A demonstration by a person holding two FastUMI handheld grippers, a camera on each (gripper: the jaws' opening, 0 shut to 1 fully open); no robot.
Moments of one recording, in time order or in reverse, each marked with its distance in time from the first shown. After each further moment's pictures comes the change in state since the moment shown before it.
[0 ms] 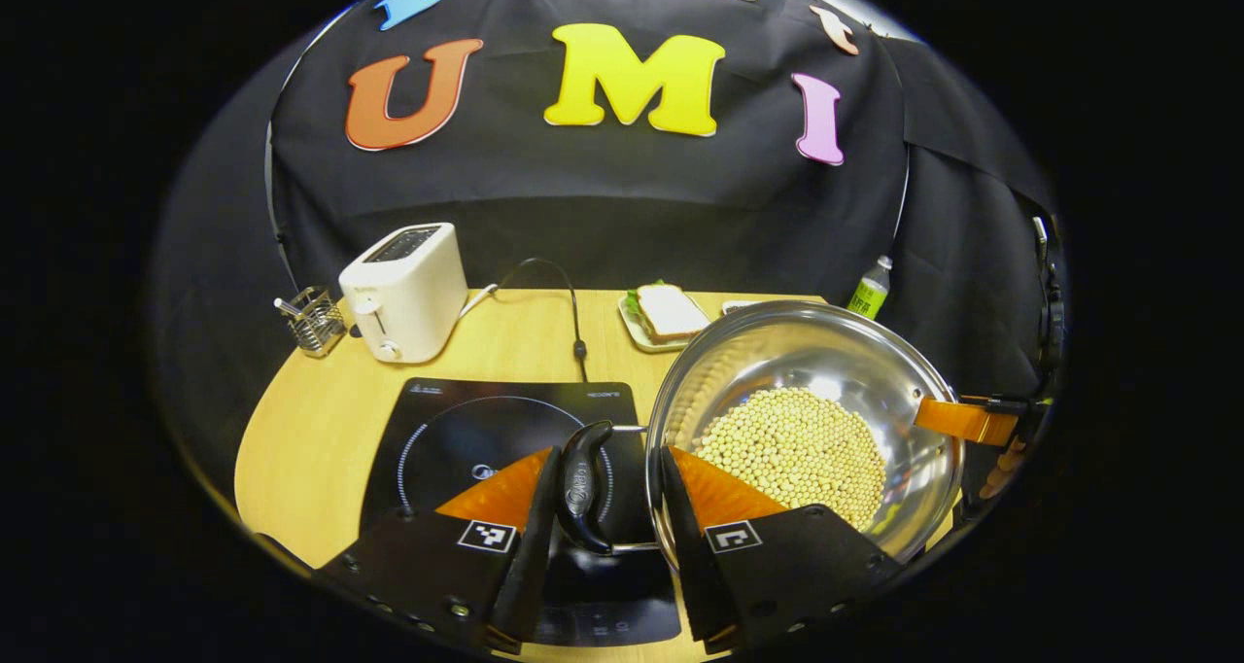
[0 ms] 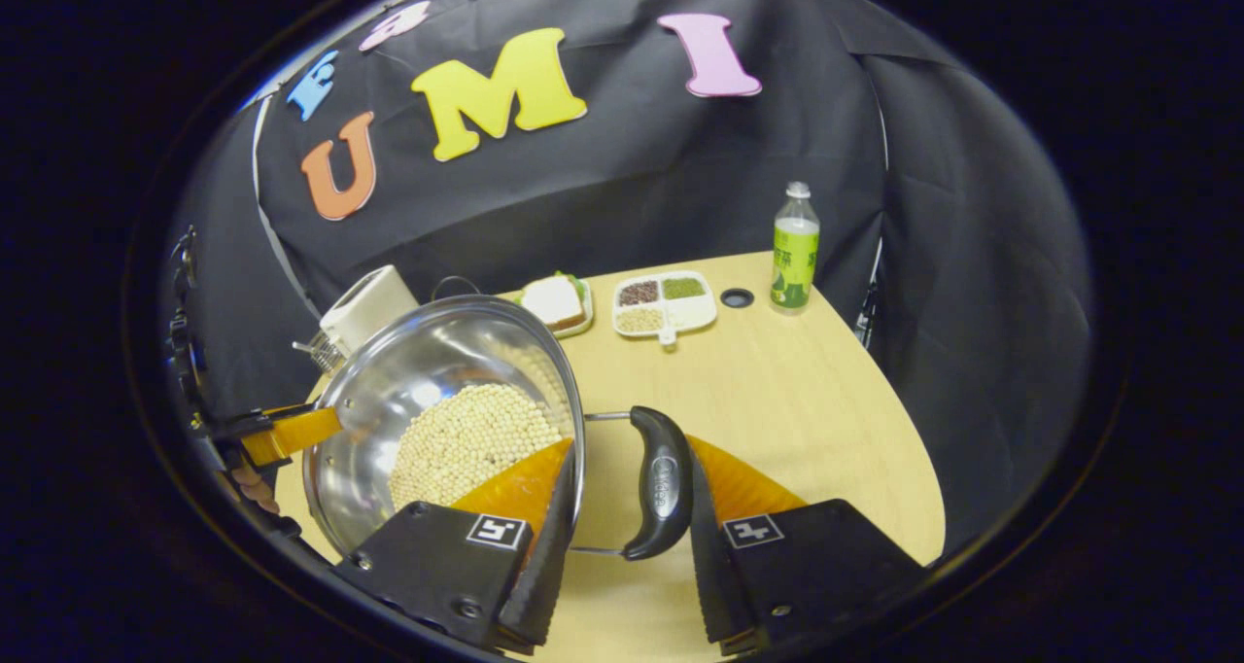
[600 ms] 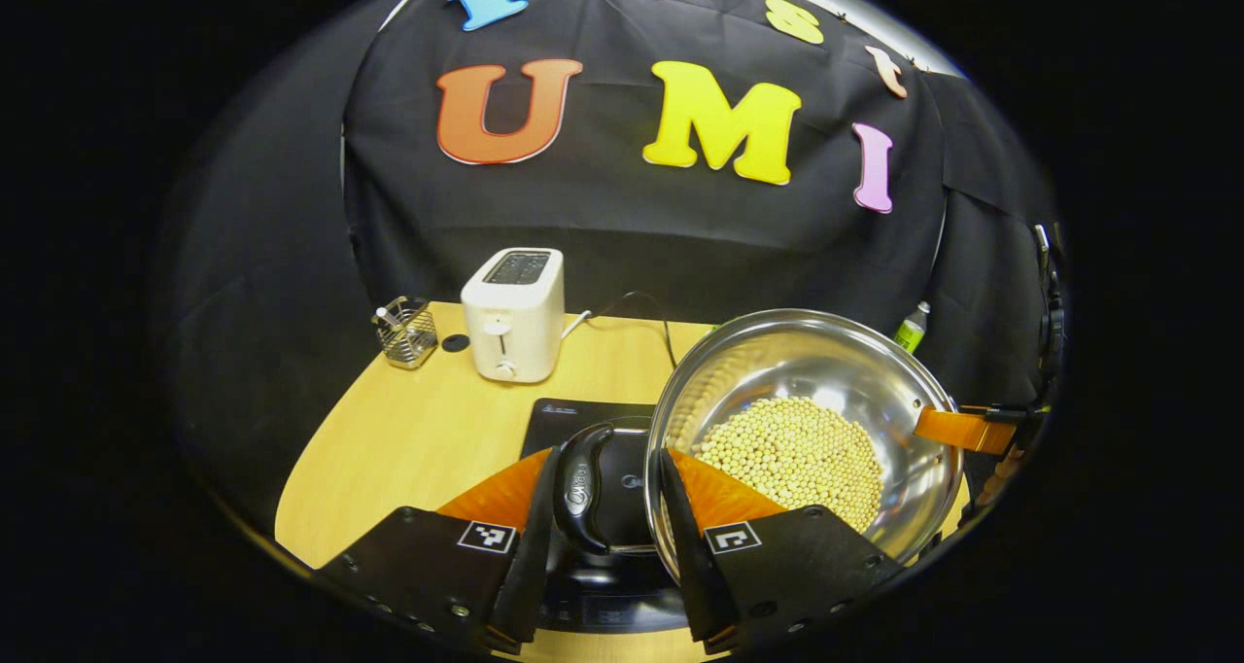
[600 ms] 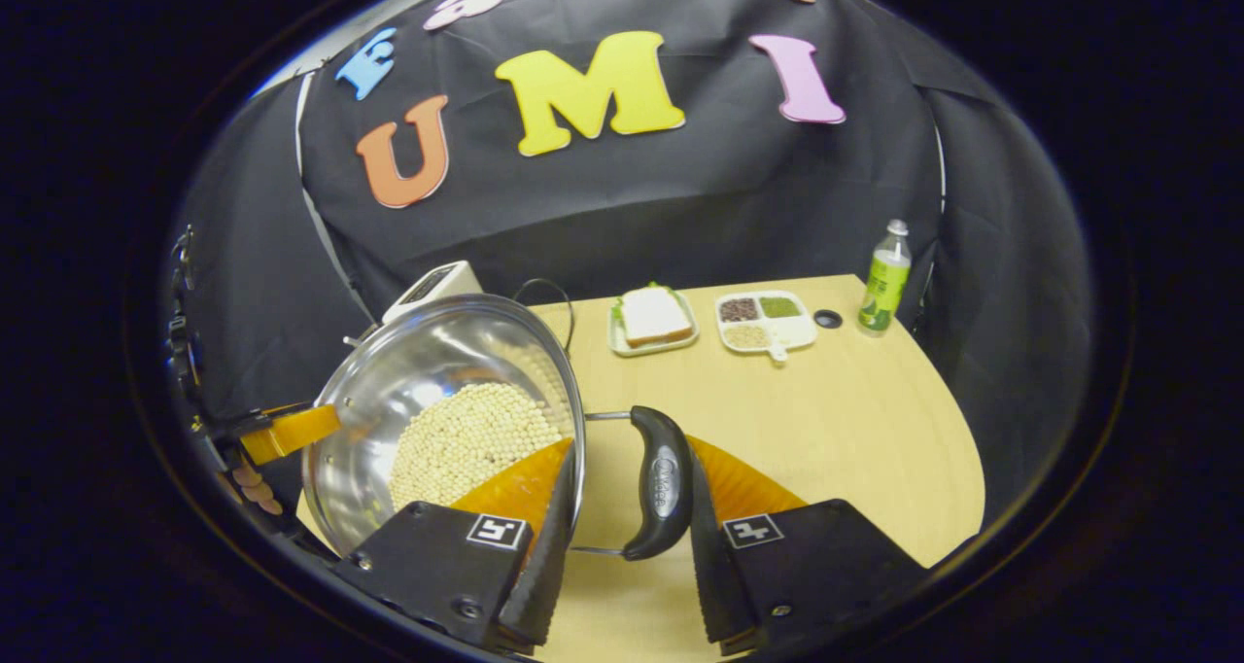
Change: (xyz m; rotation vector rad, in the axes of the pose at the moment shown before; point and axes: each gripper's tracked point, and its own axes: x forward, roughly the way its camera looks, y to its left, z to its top) left arm -0.051 0.132 0.015 -0.067 -0.064 0.097; right arm 0.006 0.143 0.007 -0.073 -0.018 0.089
